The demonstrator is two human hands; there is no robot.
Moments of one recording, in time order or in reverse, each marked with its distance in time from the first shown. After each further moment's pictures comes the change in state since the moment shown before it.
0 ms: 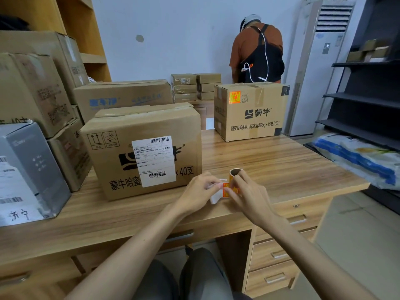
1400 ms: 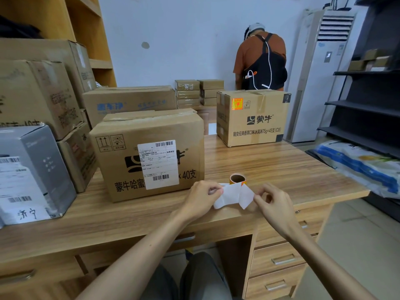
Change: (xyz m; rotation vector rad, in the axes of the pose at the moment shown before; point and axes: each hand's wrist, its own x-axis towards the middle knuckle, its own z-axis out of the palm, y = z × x) left_hand -0.008 0.008 0.007 0.061 0.094 -0.129; right_hand -0.024 0.014 -0.040 0.387 0.043 0.433
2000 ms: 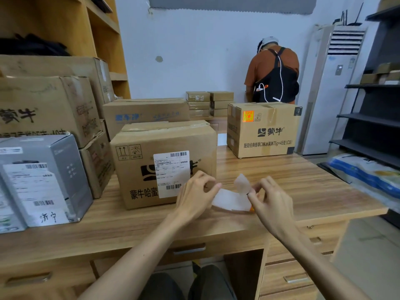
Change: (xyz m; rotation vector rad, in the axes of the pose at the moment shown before) left_hand -0.007 0.009 -0.052 0.221 0.239 0.038; right_hand 0.016 -0.054 0.015 -0.212 0.174 -0.237
